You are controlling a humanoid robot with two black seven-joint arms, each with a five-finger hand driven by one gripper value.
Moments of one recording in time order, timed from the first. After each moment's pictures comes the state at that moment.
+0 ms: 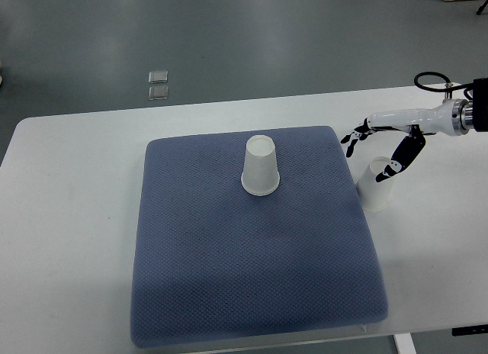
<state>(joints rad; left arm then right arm) -0.02 0.00 -0.05 -0.17 0.05 0.09 -0.05 1.03 -0.72 0.27 1.00 -1.40 0.53 0.44</state>
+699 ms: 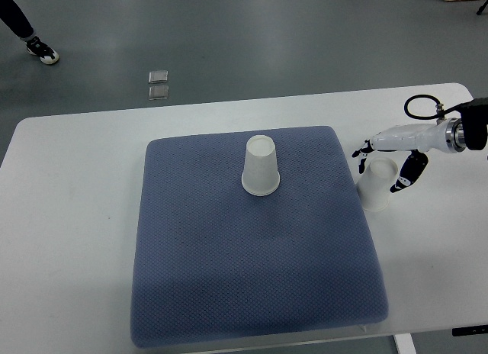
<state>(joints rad) -0.02 0.00 -0.05 -0.17 0.05 0.09 -0.05 1.05 -0.71 0.04 1.00 -1.57 0.22 0.45</state>
